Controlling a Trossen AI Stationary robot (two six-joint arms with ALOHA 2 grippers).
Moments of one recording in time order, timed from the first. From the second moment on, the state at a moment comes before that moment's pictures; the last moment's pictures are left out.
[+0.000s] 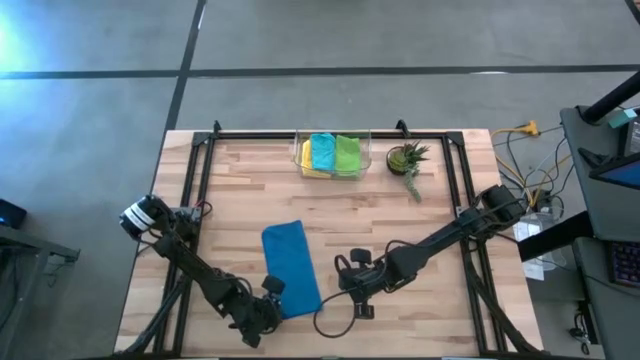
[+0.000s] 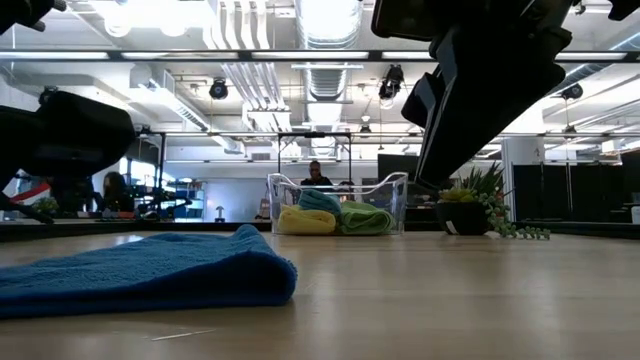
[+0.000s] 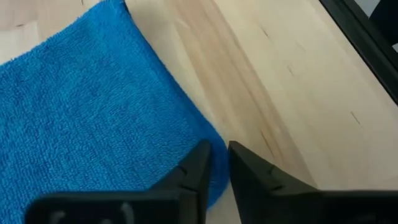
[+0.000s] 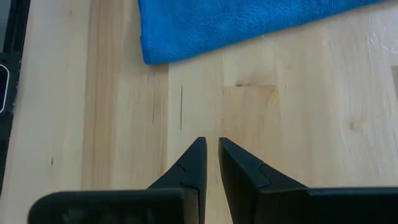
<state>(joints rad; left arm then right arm) -0.80 1.83 0.86 -0.01 -0.25 -0.33 0.48 1.86 1.21 -0.38 0.13 0.46</state>
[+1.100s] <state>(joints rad) -0.77 1.76 0.86 -0.02 -0.17 -0.36 0.48 1.88 1.21 -0.07 0.05 -0.02</state>
